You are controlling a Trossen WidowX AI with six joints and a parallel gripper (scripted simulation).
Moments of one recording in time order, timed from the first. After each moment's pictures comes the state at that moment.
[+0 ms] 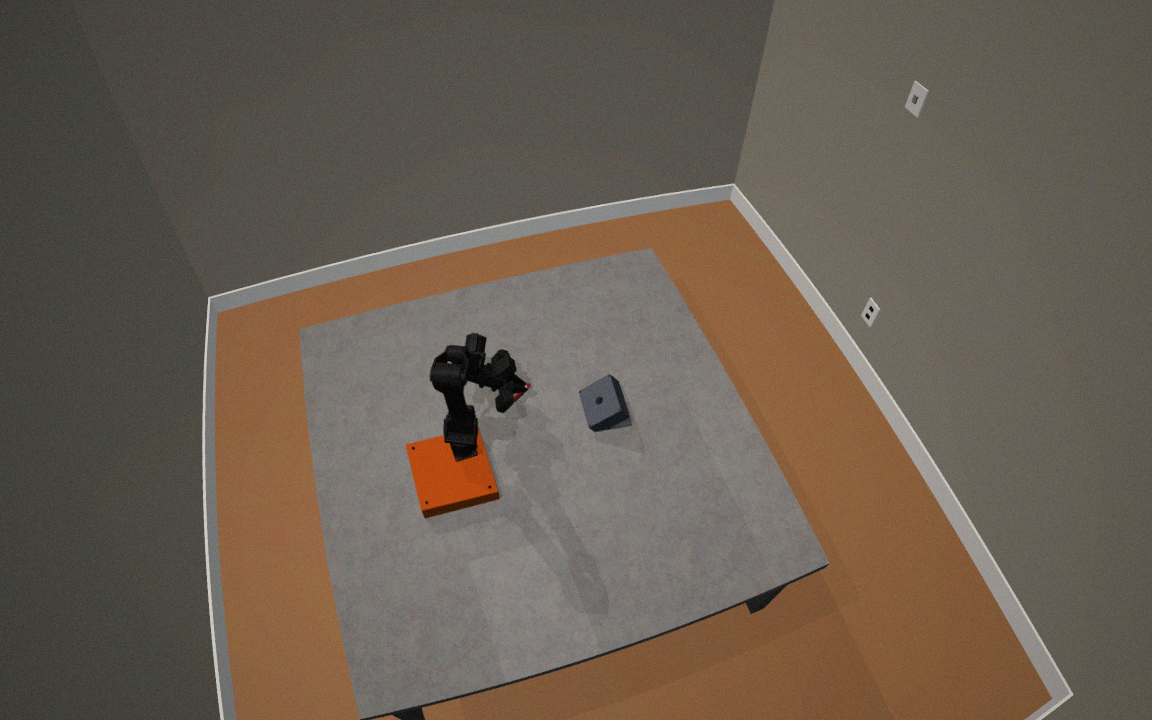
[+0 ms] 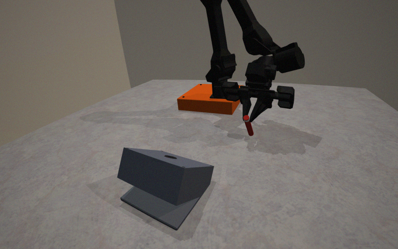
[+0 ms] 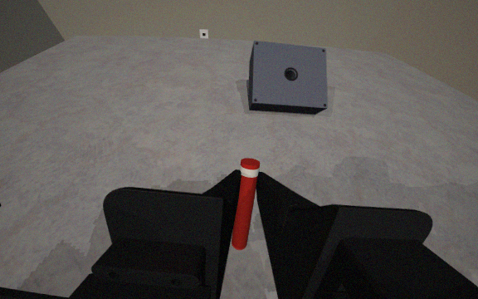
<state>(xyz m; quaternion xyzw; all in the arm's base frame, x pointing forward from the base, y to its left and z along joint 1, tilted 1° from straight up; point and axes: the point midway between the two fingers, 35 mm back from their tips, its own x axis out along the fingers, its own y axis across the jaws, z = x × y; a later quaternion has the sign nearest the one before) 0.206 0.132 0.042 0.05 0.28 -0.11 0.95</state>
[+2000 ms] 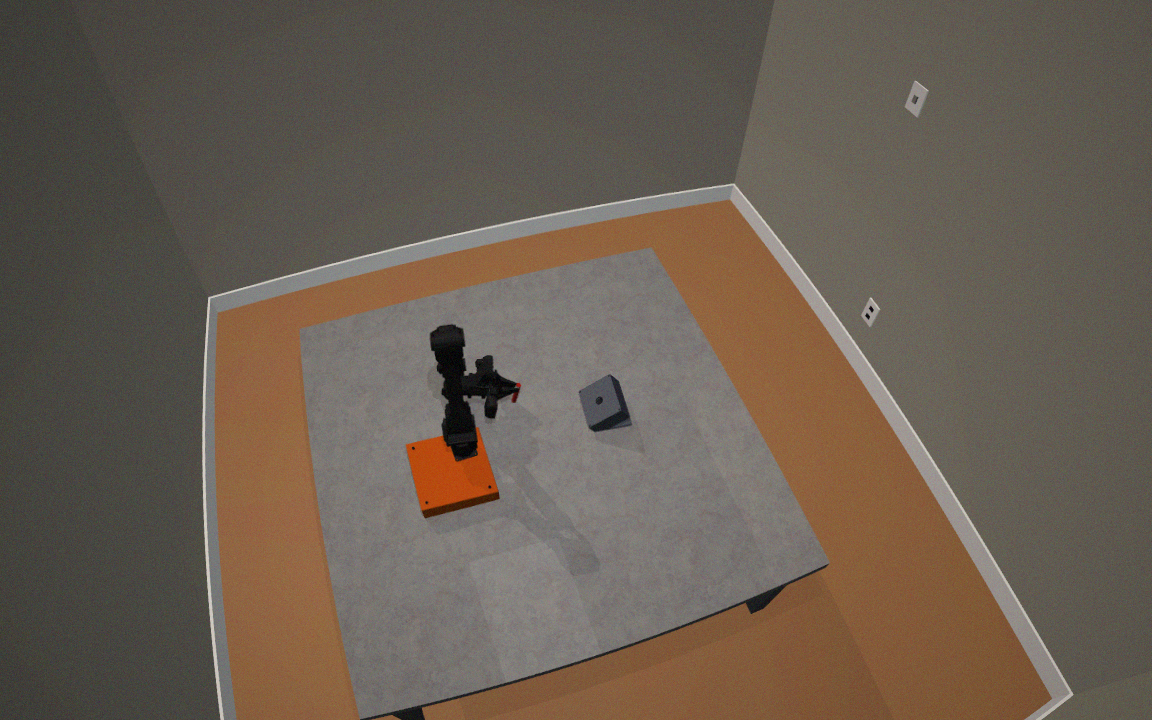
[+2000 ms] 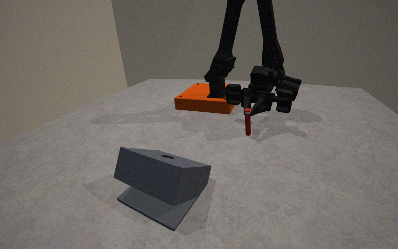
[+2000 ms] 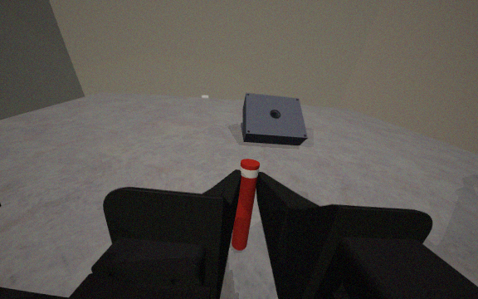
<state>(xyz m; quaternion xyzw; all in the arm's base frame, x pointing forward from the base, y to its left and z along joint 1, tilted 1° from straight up) 0.176 0.138 0.035 0.02 0.10 -0.12 0.99</state>
